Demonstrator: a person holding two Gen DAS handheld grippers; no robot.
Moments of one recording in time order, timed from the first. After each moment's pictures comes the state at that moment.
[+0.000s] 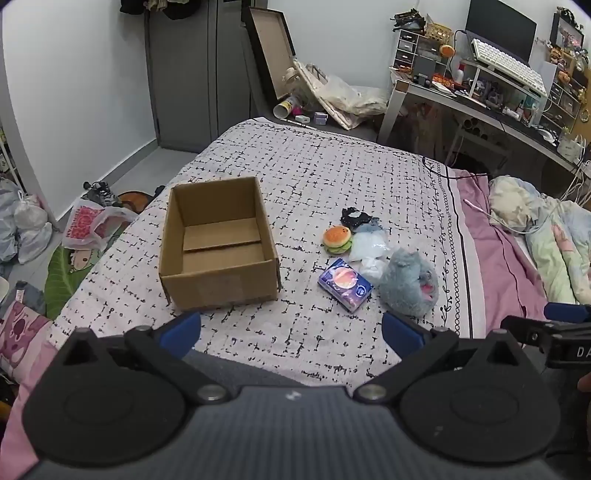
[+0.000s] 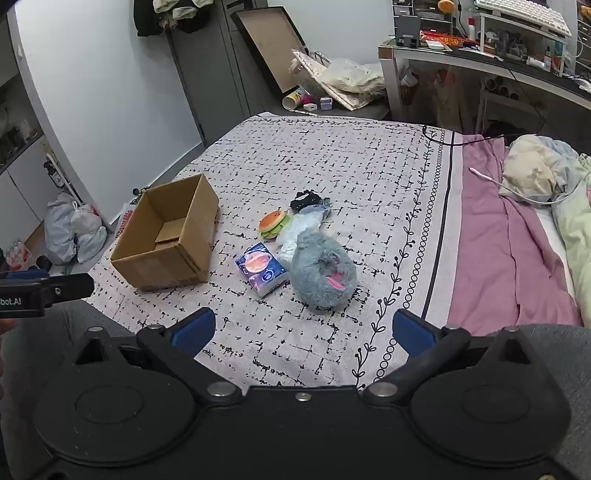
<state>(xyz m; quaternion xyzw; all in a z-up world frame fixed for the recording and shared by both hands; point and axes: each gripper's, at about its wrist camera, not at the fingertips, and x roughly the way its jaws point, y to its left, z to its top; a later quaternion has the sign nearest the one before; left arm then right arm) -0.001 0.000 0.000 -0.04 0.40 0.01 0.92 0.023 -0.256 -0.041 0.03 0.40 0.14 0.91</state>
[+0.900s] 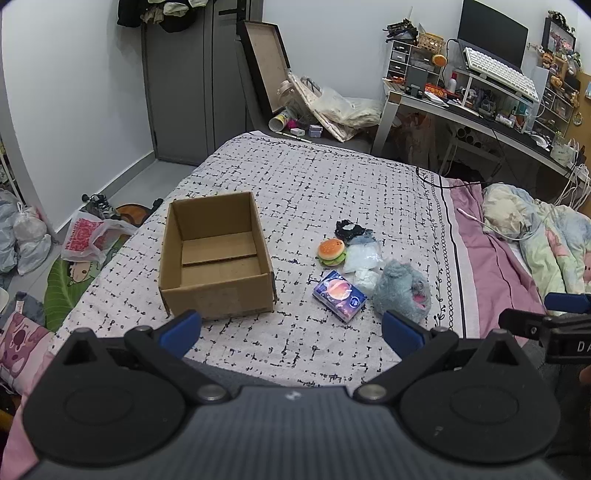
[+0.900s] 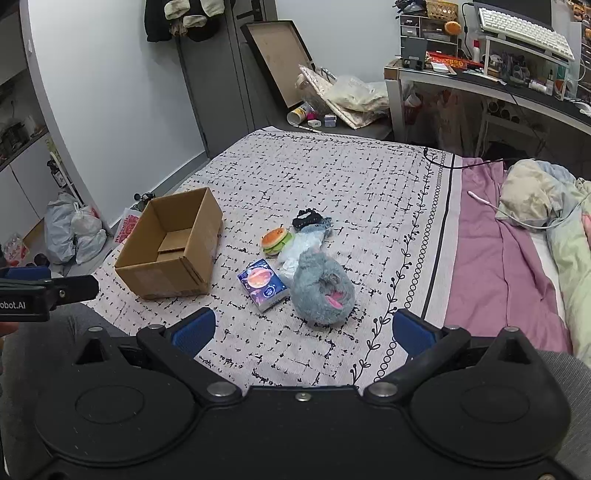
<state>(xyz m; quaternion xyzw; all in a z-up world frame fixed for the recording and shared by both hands) -0.006 -0.005 0.012 -0.03 0.38 0.01 0.92 0.019 -0.252 -0.028 0.02 0.38 0.14 0.92</state>
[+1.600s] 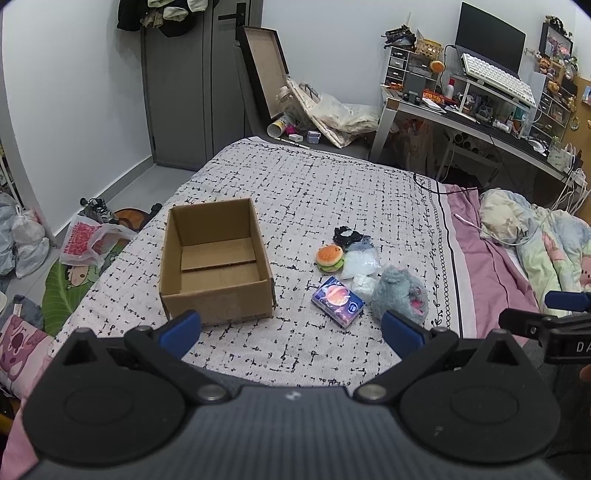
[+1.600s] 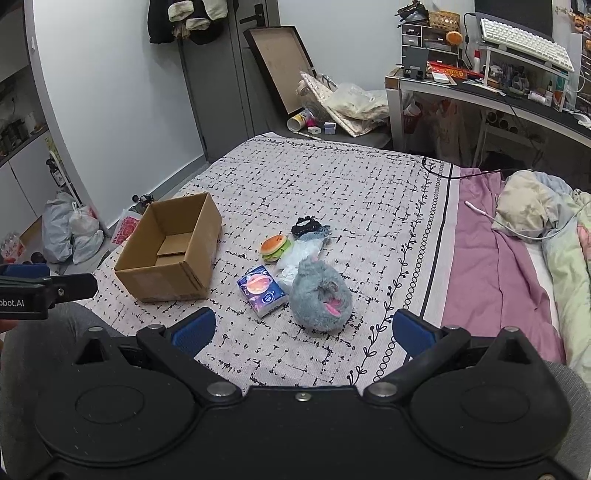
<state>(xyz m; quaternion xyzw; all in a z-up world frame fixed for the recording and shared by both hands) -0.007 -0.004 0.019 -0.04 0.37 0.01 0.93 0.016 -0.247 -0.021 0.01 0.37 0.14 0.92</state>
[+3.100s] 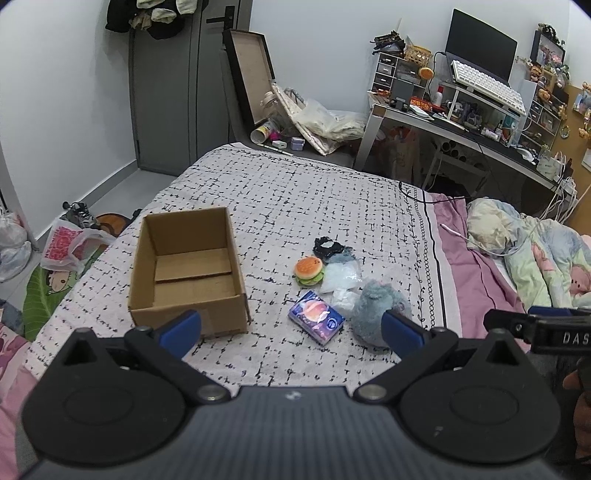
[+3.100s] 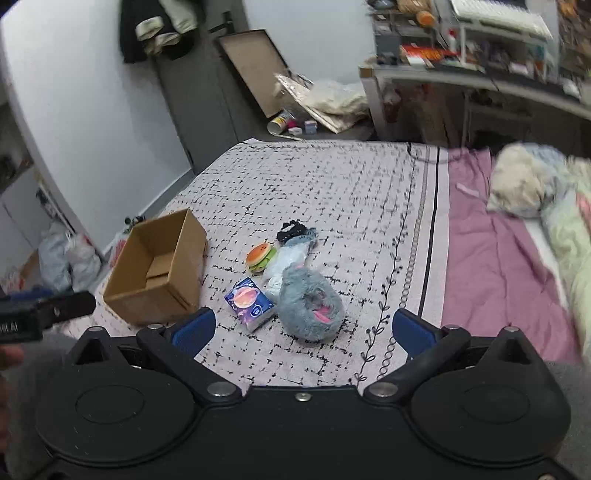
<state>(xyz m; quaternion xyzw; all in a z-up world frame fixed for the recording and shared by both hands) 0.019 -0.017 0.006 -0.05 0.36 -0.02 0.93 0.040 -0.273 -0.033 0.07 0.38 0.12 0.92</state>
